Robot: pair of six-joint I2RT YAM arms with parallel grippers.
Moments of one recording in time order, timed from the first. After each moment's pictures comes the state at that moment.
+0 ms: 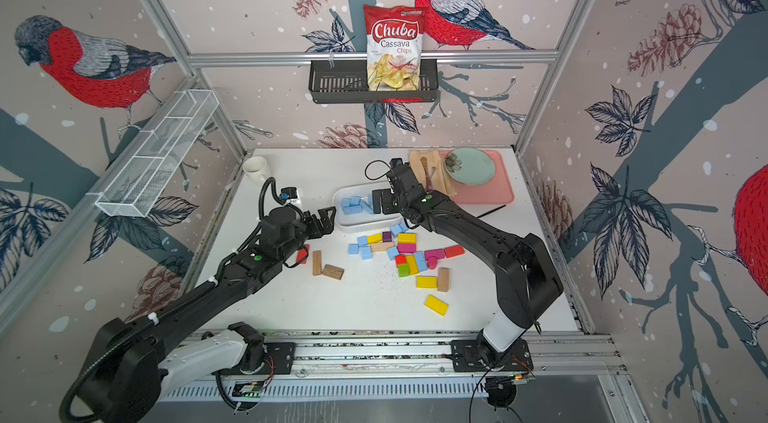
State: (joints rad) left arm -0.52 1.10 0.60 0.08 -0.12 -0.55; right arm 0.70 1.61 1.23 -0.35 0.12 0.34
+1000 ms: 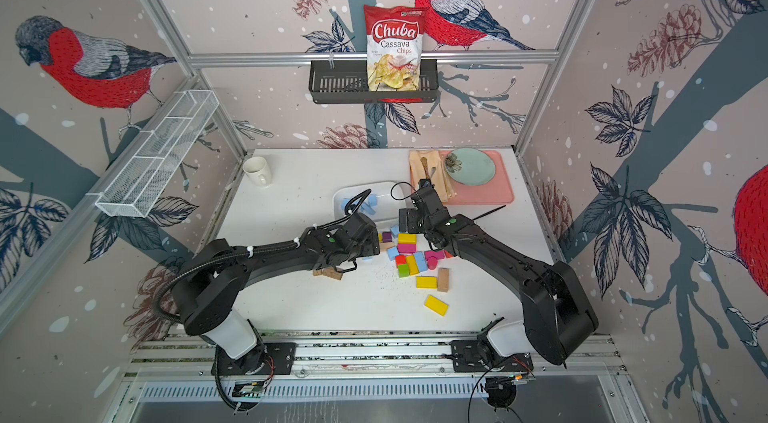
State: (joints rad) left arm -0.87 1.68 0.98 -0.30 -0.25 -0.86; right arm 0.63 1.40 0.91 -0.32 0.20 0.37
